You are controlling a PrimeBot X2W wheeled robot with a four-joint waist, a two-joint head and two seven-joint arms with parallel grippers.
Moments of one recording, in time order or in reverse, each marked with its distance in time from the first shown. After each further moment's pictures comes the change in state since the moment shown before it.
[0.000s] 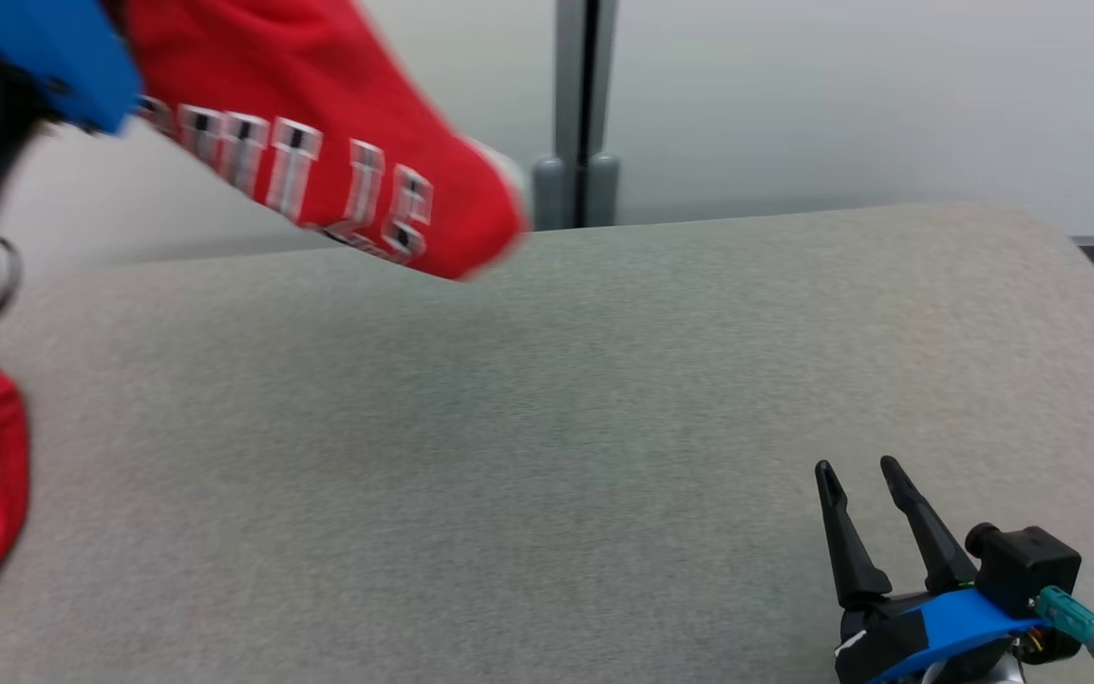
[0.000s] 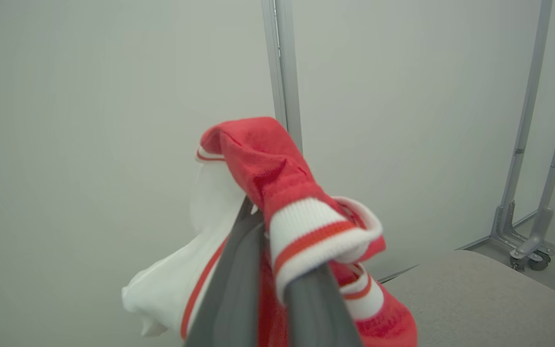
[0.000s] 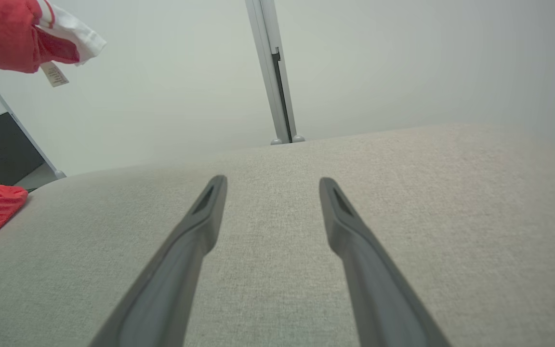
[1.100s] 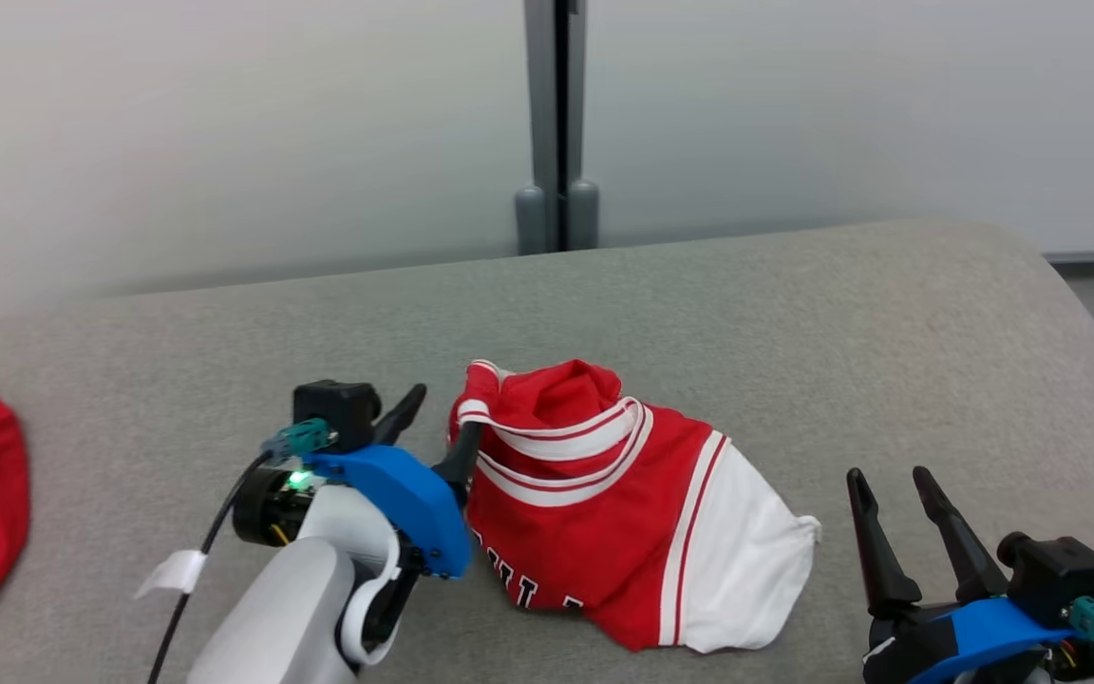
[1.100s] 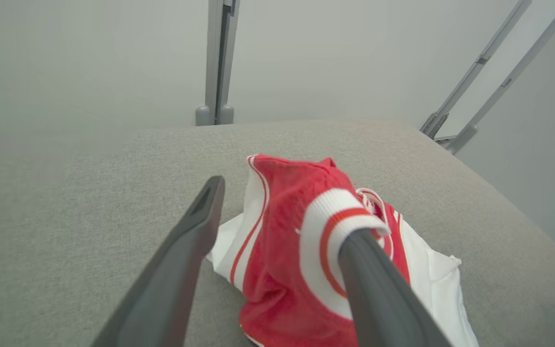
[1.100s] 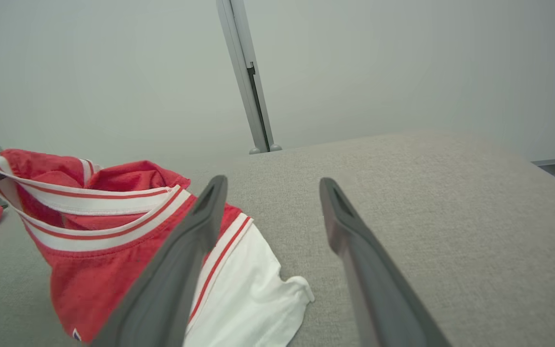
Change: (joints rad) left arm 0.559 -0.312 -0.271 0.435 0.017 0.061 -0.532; right arm 0.033 0.000 -0.050 -0.044 -0.008 0.000 0.039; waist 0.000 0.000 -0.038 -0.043
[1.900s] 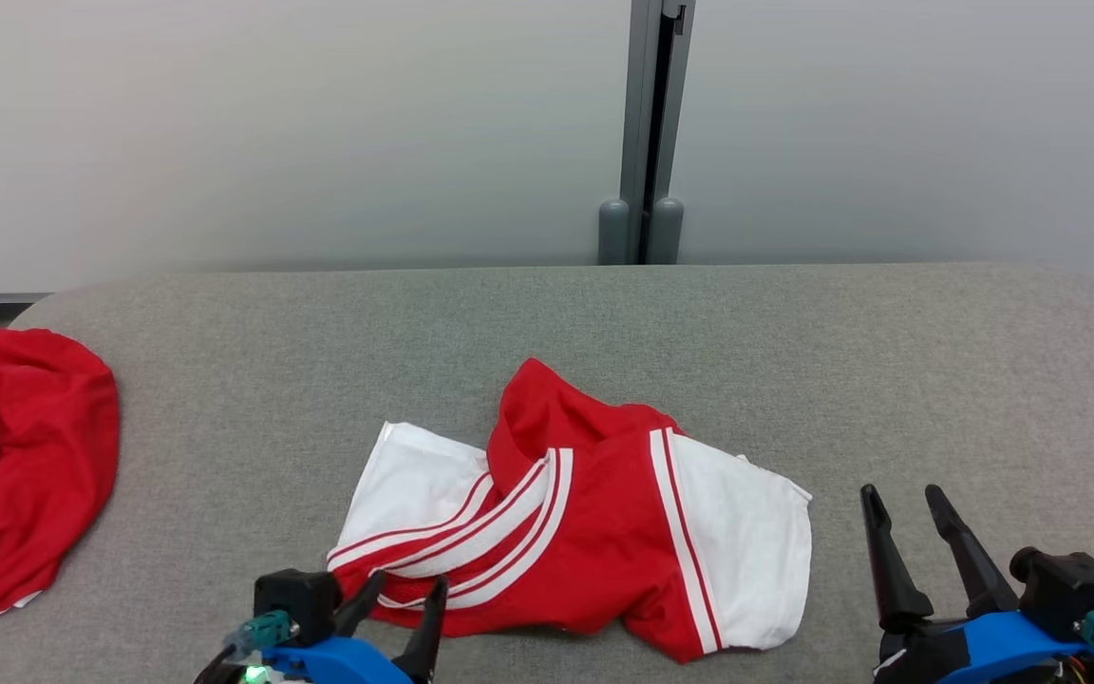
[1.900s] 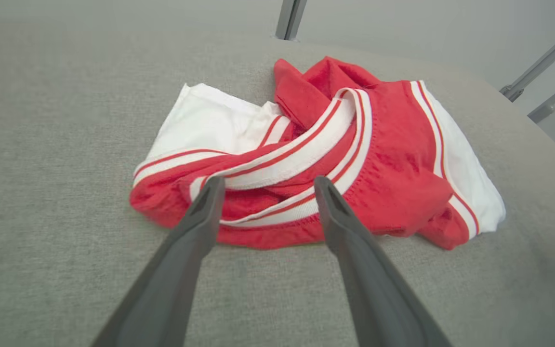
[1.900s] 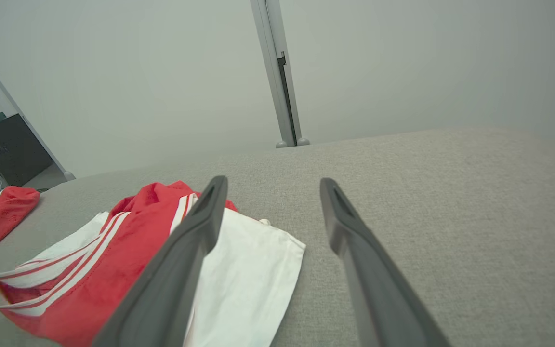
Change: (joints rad) left arm 0.398 0.173 0.002 -0.356 -0.012 0.132 0.061; right arm 0.030 0.000 -0.024 0.010 0.020 0.000 0.002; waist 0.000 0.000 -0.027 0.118
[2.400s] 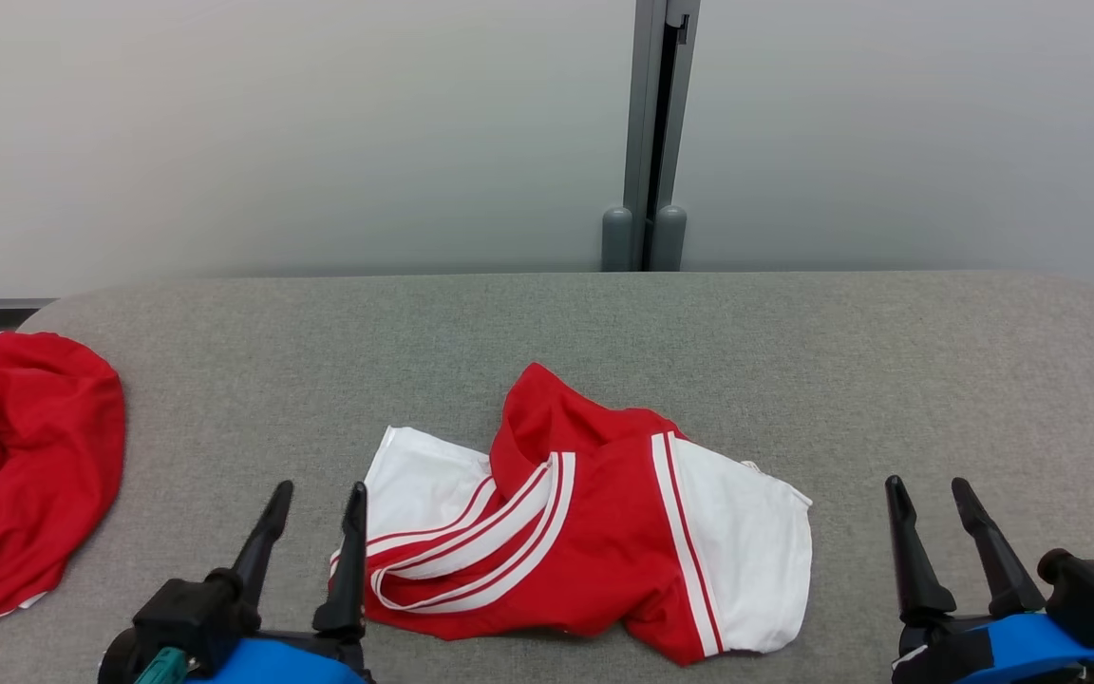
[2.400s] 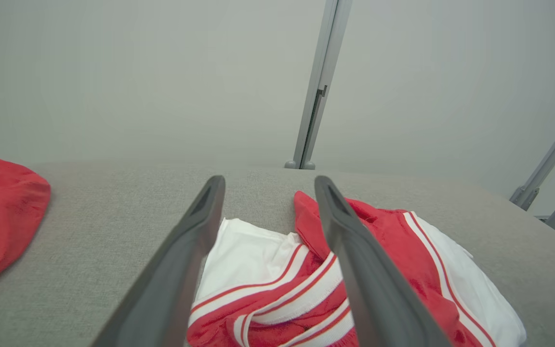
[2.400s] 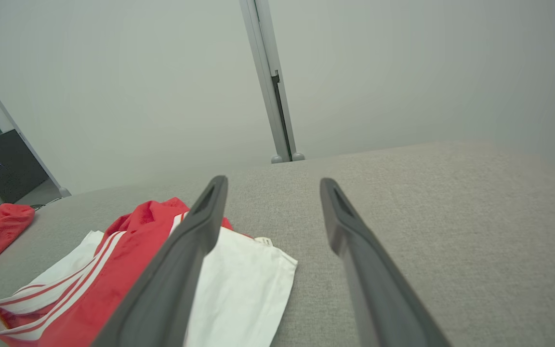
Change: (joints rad) left arm 0.044 0.021 0.077 -0.157 0.086 0.067 -0.268; right arm 0.004 0.000 -0.026 -0.013 0.004 0.000 -0.027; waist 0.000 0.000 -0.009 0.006
